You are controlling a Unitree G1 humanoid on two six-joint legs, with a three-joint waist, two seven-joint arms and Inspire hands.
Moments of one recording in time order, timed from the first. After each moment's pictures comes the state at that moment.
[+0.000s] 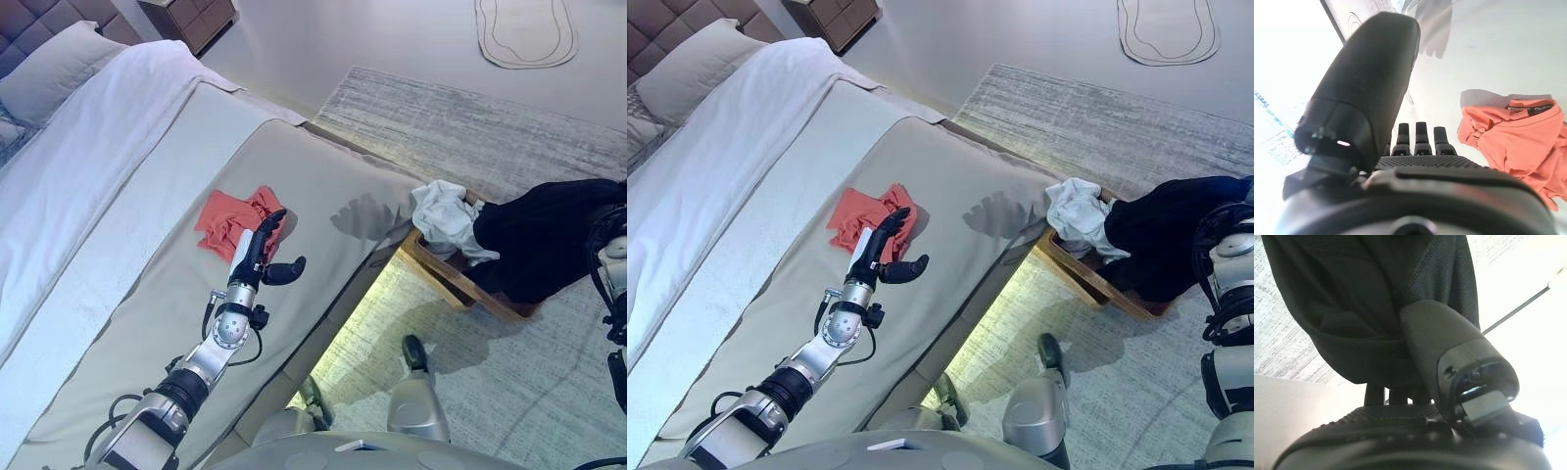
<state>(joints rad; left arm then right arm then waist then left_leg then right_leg) -0.23 0.36 -0.51 0.57 -0.02 -0.38 0.38 -0.63 -0.97 0.20 0.99 0.04 0.17 -0.32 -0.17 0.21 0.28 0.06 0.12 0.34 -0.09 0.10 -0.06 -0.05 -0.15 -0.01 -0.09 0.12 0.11</state>
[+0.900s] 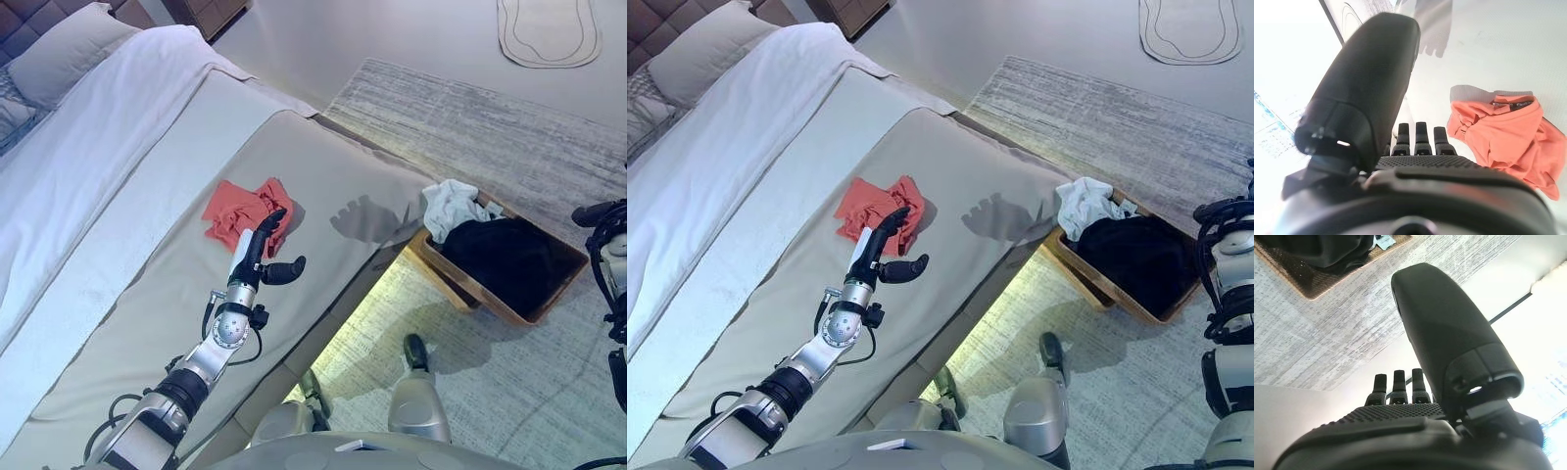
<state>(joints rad) -0.23 0.36 -0.51 0.57 -0.02 -0.38 0.38 -0.63 -0.96 0.17 0.99 0.03 0.13 -0.32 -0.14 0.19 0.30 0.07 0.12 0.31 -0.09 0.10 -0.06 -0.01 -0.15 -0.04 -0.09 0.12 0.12</state>
